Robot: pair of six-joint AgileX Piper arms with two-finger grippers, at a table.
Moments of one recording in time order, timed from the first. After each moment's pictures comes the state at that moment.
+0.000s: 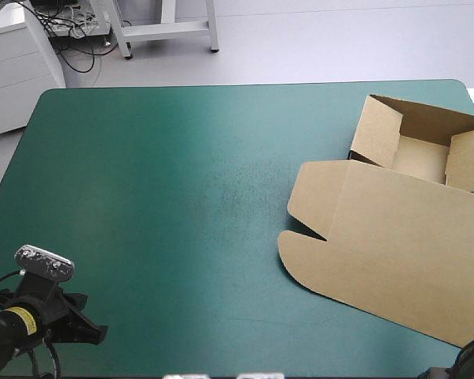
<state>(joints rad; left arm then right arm) -0.47 0.56 -0.76 0.10 1.26 -0.12 -0.41 1.91 -2.13 0.02 1.25 -0.16</state>
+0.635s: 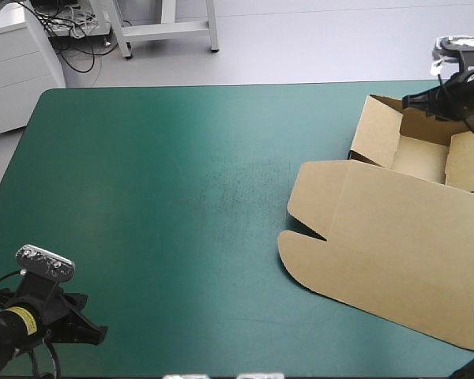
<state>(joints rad) -0.47 0.56 -0.76 0.10 1.26 -0.11 -0.16 1.68 -1.93 0.19 1.25 -0.22</state>
